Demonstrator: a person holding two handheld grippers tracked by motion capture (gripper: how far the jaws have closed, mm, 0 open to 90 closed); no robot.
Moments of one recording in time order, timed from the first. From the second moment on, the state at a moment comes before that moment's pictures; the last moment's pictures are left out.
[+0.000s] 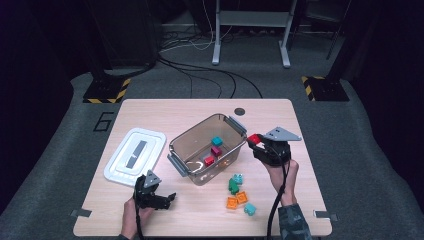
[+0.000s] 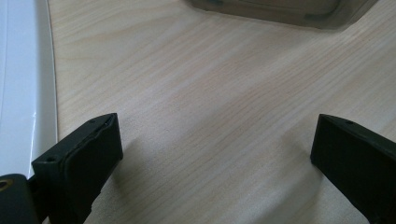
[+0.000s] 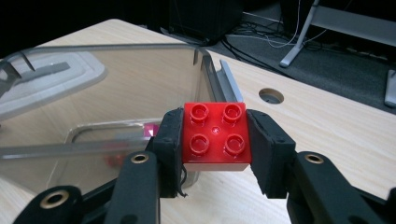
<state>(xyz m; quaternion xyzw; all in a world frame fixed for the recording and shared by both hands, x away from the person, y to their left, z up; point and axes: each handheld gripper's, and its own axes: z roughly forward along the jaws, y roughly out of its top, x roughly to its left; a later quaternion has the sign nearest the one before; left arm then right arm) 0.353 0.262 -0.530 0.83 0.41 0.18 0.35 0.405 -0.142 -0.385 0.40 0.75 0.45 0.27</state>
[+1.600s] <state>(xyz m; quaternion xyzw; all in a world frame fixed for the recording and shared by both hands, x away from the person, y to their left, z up) 0.354 0.262 -0.530 0.82 0.41 0.18 0.35 0.455 -0.106 -0.384 0.40 0.75 0.47 0.24</state>
